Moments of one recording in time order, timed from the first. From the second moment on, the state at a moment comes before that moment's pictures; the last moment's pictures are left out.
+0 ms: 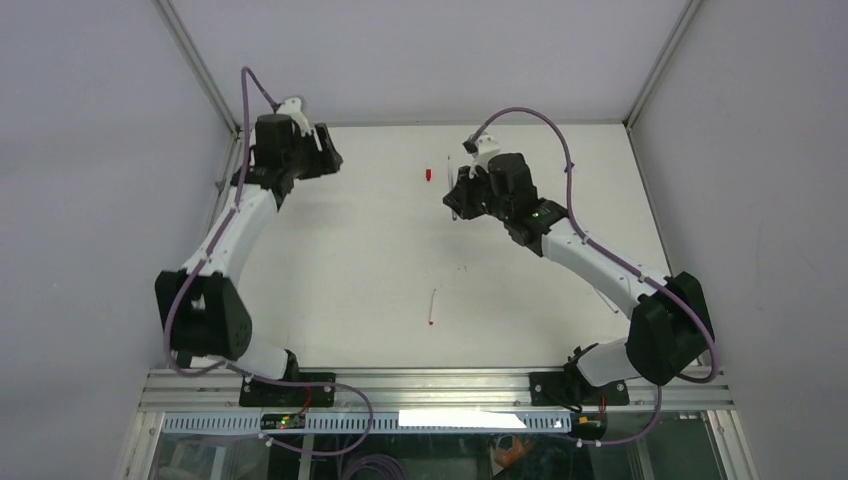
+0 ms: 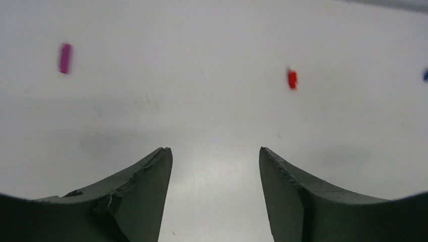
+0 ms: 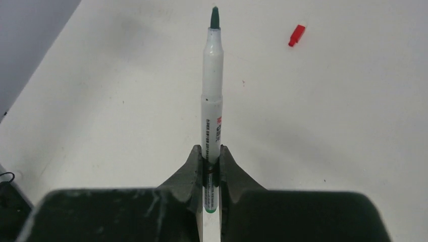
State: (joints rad) left arm -0.16 1.39 1.16 -0.26 0.08 -0.28; right arm 0.61 1.44 1.10 -0.08 -0.13 0.26
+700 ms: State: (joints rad) left arm 0.09 2.47 2.37 -0.83 -0.17 -0.05; right arm 0.58 1.34 0.99 -0.12 -0.14 0.23
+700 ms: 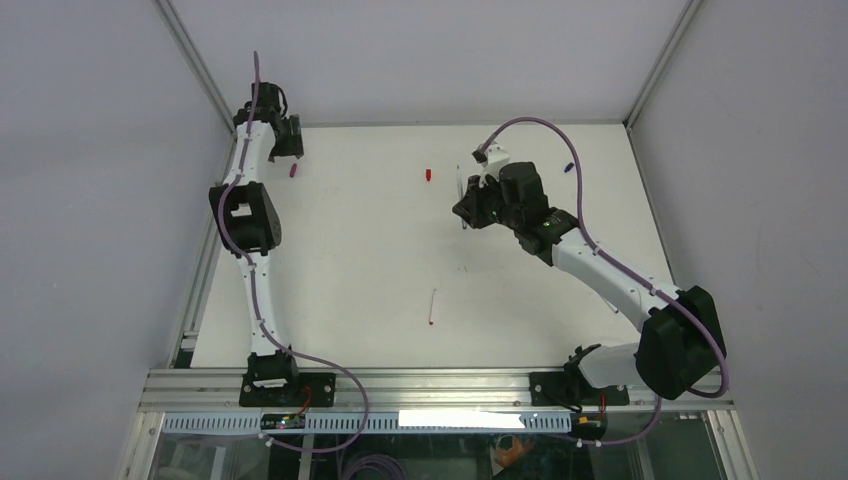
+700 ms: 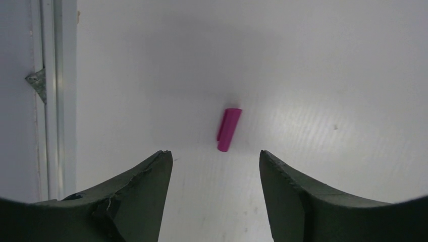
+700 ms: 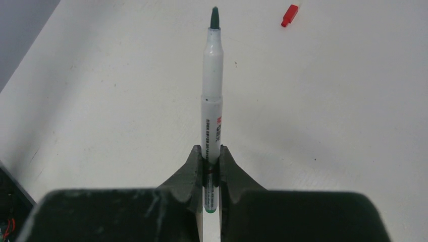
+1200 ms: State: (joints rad) left arm 0.12 2.55 2.41 -0.90 -0.13 0.07; right arm 0.58 1.36 0.99 -0.13 -0.15 0.22
